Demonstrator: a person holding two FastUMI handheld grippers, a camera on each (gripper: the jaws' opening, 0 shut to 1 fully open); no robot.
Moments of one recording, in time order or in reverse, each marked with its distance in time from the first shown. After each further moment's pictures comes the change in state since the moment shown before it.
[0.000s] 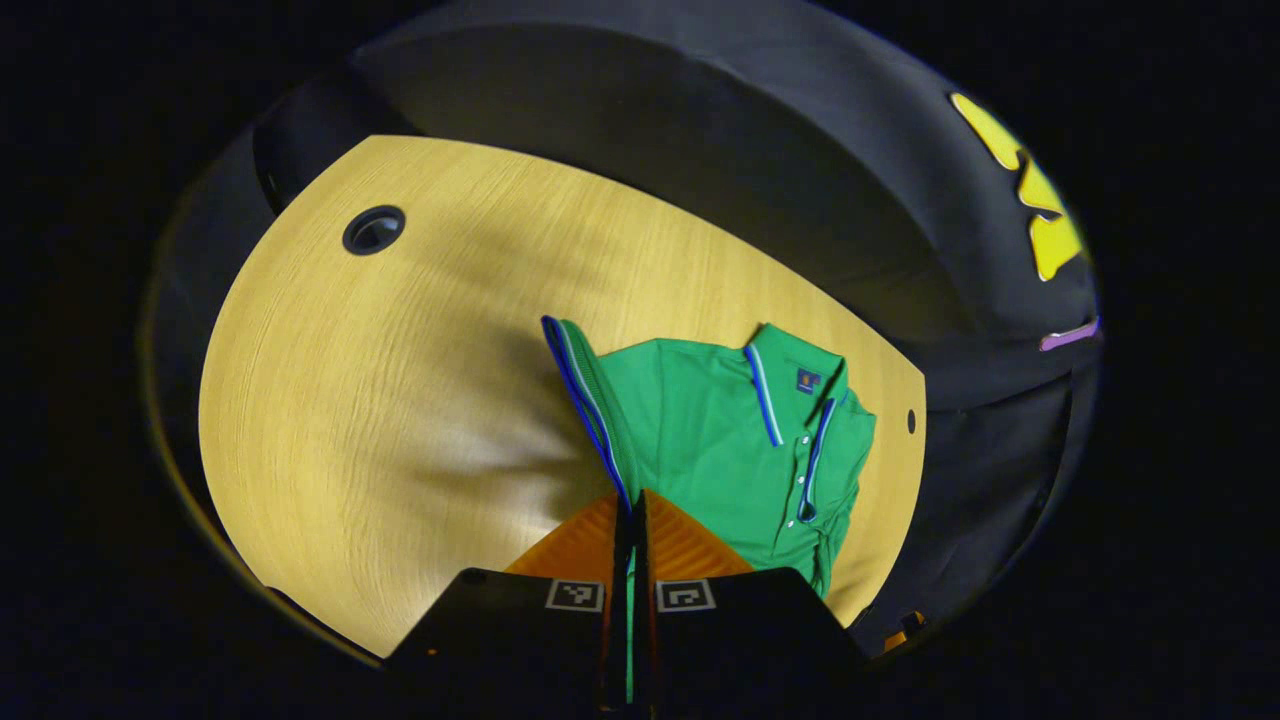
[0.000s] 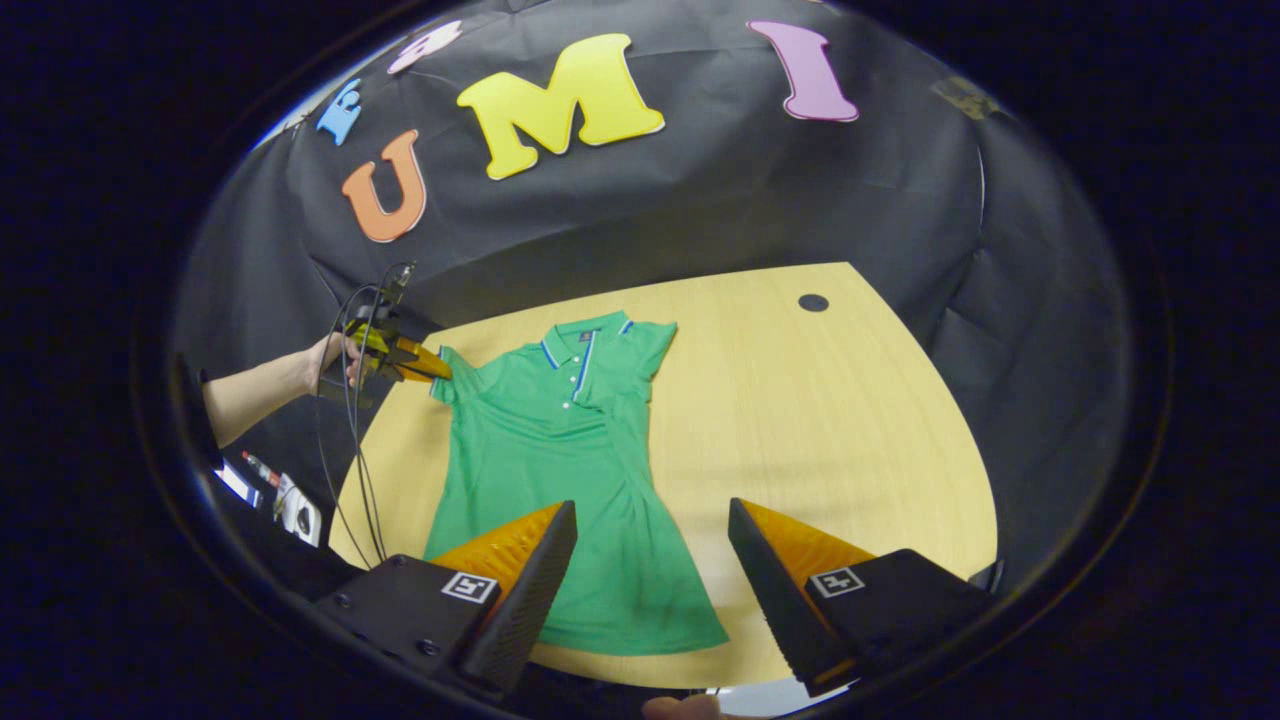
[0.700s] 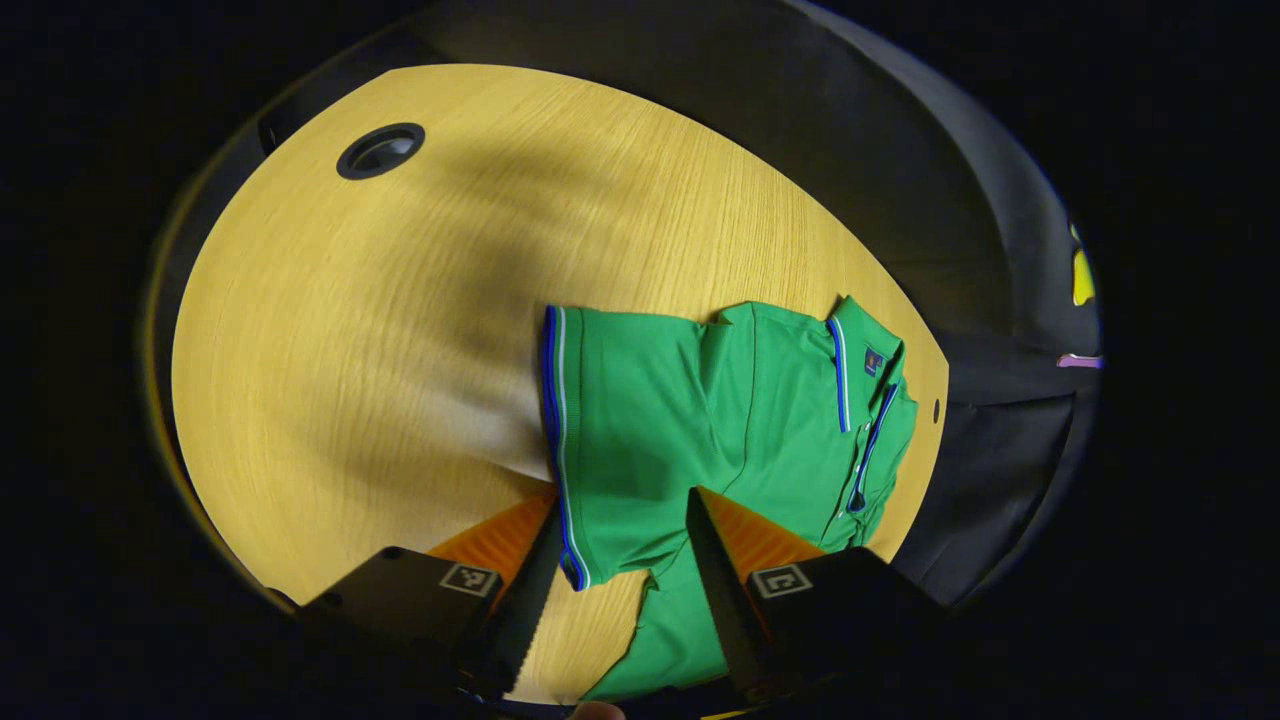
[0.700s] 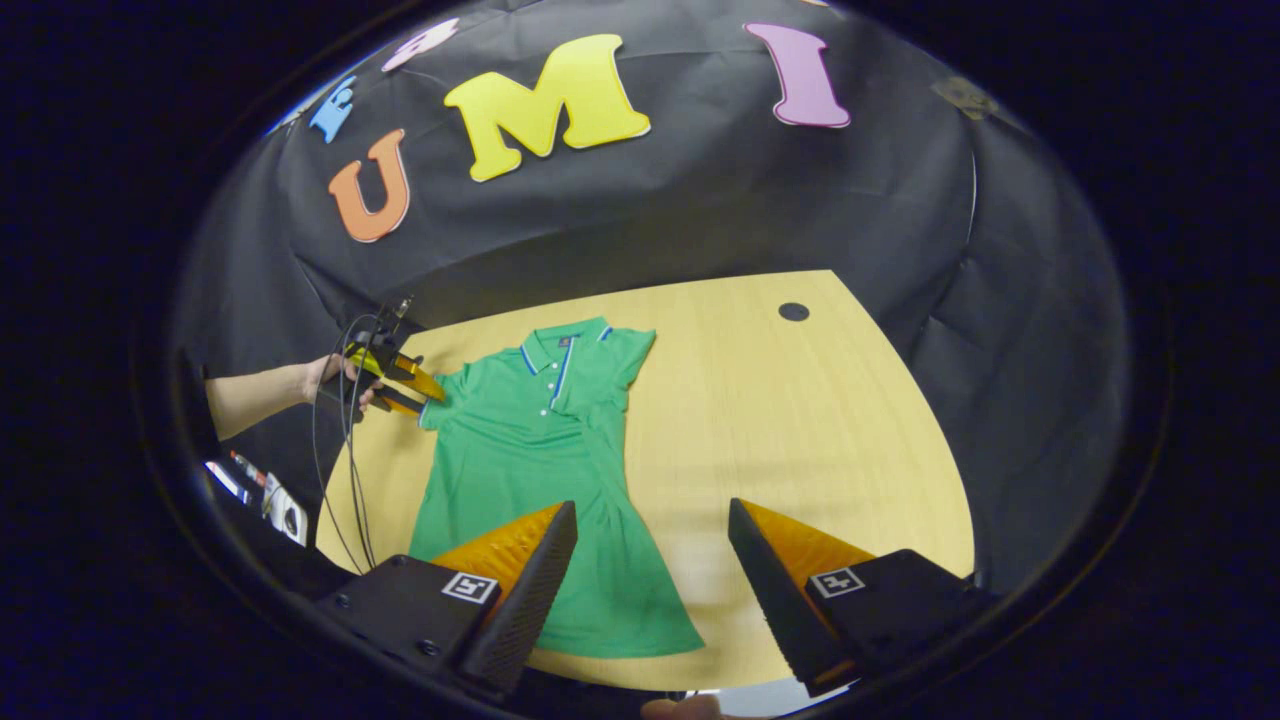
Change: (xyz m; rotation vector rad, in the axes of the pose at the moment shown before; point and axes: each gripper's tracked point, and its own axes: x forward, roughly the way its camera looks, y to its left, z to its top) left arm 0.042 0.065 -0.025 -0.133 0.192 0.003; right arm 0.008 -0.020 0.014 -0.004 0.015 -0.061
